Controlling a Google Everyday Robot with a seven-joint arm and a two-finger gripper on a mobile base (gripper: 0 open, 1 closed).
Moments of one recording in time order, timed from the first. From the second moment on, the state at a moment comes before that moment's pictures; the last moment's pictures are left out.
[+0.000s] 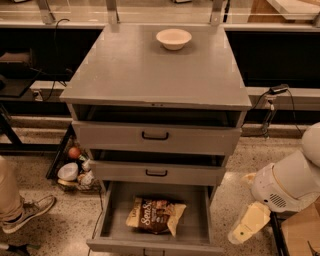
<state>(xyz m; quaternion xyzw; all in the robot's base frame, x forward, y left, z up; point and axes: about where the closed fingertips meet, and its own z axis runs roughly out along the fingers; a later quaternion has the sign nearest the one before) 0.371 -0.195 0.705 -0.49 0.84 0.20 0.14</state>
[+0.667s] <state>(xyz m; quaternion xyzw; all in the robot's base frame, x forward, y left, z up) 0.388 -0.186 0.610 -0.47 0.86 0.16 0.13</state>
